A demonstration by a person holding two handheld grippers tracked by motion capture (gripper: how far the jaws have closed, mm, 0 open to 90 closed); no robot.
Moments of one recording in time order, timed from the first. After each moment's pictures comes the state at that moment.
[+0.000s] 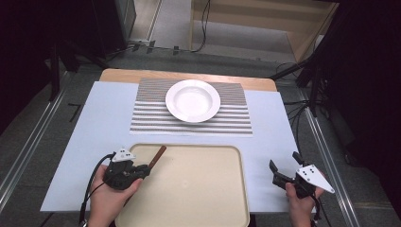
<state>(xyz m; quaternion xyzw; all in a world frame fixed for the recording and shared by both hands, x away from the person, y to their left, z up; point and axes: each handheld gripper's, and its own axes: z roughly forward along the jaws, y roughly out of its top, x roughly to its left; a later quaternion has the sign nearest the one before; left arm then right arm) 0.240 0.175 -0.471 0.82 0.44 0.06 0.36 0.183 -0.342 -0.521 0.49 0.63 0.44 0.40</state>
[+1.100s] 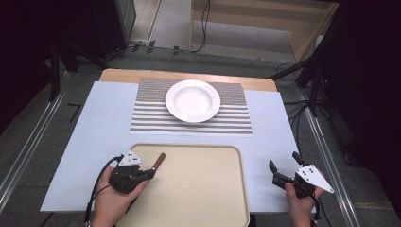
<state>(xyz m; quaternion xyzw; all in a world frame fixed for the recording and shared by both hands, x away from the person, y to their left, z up) 0.237 0.157 -0.478 0.85 0.39 0.06 0.34 0.183 -0.341 -0.521 0.49 0.64 0.44 0.40</state>
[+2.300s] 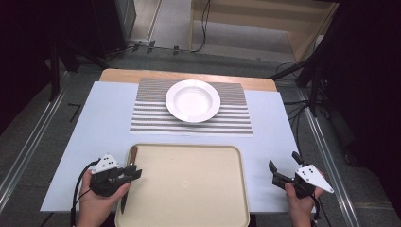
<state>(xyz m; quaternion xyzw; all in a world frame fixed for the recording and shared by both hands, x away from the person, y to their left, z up) 0.233 0.217 -0.492 0.80 0.40 0.10 0.43 0.183 -0.341 -0.521 0.49 0.64 0.44 0.40</state>
